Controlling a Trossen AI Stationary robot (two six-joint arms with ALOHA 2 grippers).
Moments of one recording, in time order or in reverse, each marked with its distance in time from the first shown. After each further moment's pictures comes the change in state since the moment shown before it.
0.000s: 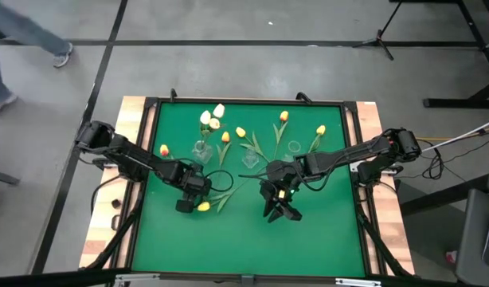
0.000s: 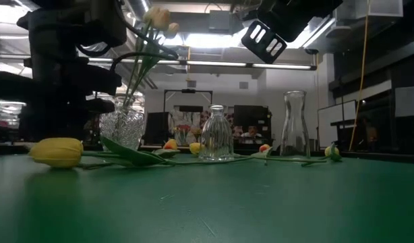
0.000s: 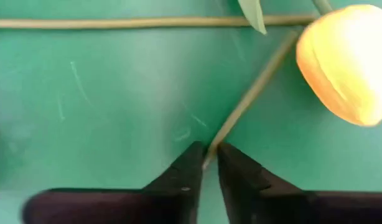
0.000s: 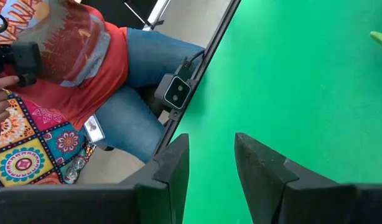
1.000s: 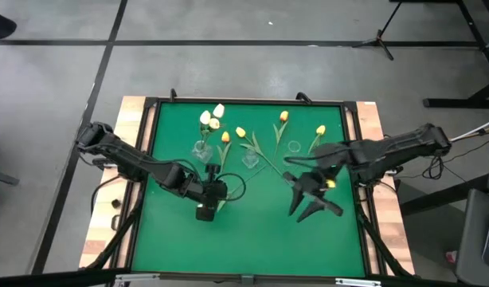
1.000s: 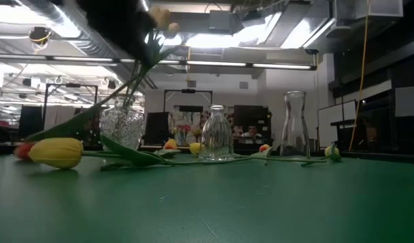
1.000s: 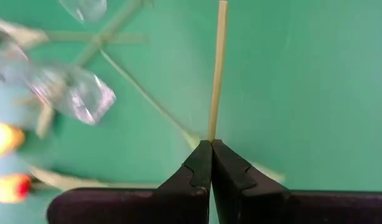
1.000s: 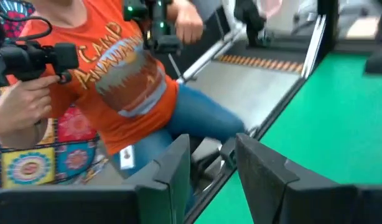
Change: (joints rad) left arm -0.126 0.001 0.390 -0.017 -0.260 -0.047; right arm 0.068 -0.375 0.000 0.003 -0.022 -0.019
